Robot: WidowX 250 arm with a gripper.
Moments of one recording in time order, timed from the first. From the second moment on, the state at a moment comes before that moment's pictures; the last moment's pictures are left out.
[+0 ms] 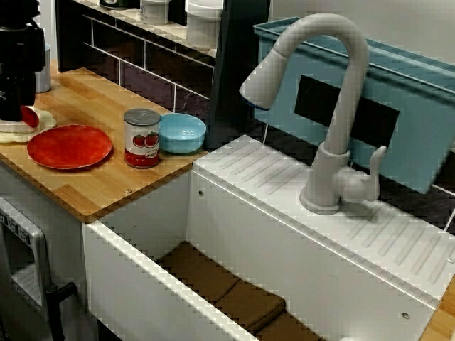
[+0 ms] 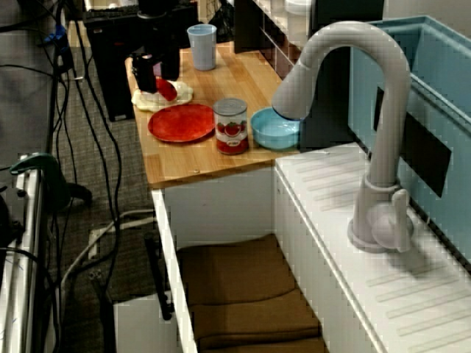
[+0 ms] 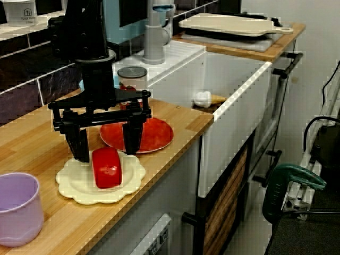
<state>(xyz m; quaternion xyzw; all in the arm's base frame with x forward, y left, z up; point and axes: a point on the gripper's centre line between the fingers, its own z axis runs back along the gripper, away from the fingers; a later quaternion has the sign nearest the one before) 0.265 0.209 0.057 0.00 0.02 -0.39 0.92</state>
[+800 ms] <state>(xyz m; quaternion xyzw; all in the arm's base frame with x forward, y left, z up) 0.262 0.215 0.052 0.00 0.01 -0.35 0.94</state>
